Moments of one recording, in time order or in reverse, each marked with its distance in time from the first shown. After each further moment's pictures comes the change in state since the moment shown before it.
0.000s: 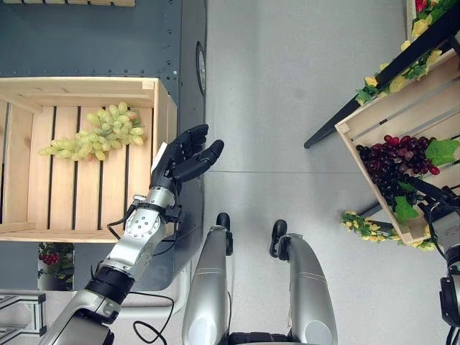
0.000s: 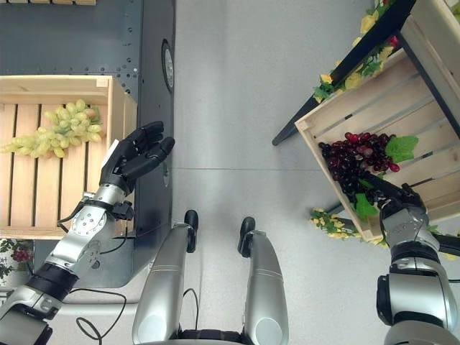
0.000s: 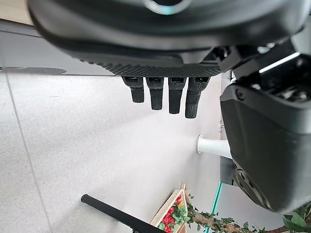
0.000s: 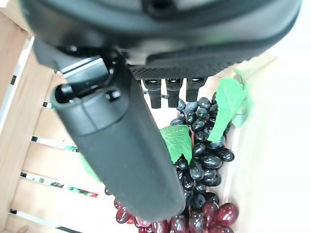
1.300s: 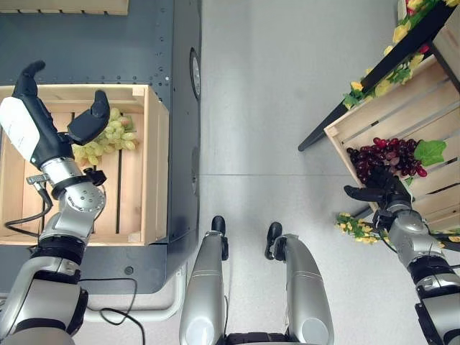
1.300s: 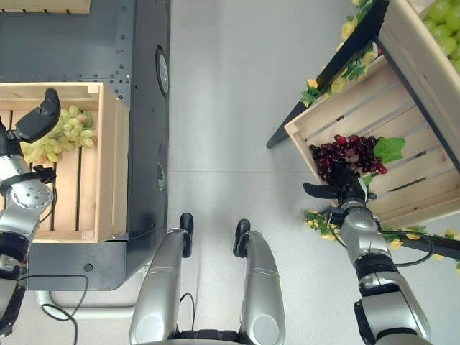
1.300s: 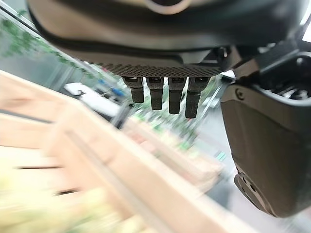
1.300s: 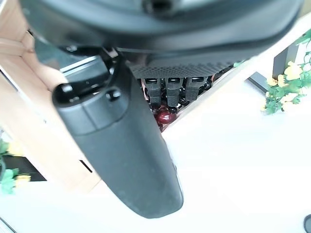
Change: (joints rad) left arm -0.265 0.219 0.114 0.626 0.568 -0.005 0.652; right arm 0.122 0.129 0.252 -0.288 -0.418 -0.146 0.162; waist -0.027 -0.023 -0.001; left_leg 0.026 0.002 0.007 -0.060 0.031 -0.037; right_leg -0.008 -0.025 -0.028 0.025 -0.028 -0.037
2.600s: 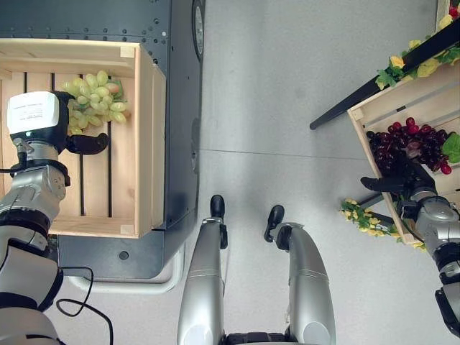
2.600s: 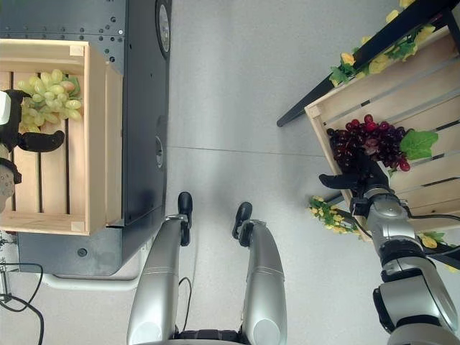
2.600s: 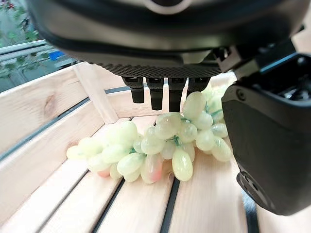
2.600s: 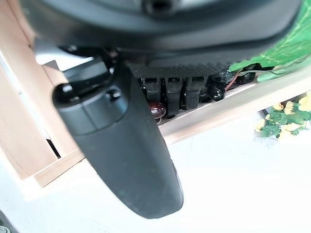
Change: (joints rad) left arm -0.281 0.172 -0.403 0.229 0.444 0.200 -0.303; right arm -0.103 -0.148 0.111 0.130 0.006 -0.063 0.120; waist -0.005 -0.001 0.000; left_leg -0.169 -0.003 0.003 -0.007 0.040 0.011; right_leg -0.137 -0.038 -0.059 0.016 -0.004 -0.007
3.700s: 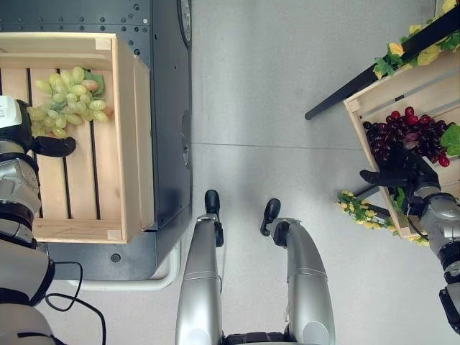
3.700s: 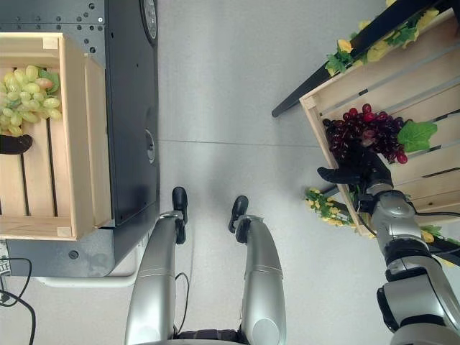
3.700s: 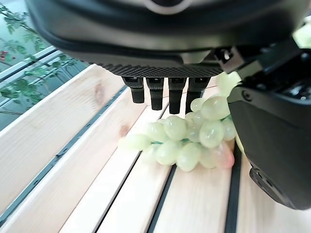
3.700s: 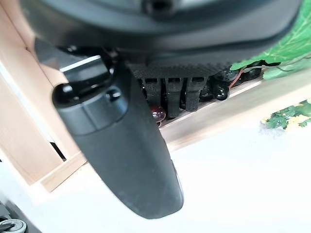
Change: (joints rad) left arm -0.052 0.037 0.037 0.096 -0.015 0.161 -0.178; right arm -0.004 -0.032 0.021 0.012 0.080 -0.077 0.109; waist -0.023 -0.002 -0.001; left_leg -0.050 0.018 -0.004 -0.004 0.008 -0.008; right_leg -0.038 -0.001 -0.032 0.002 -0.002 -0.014
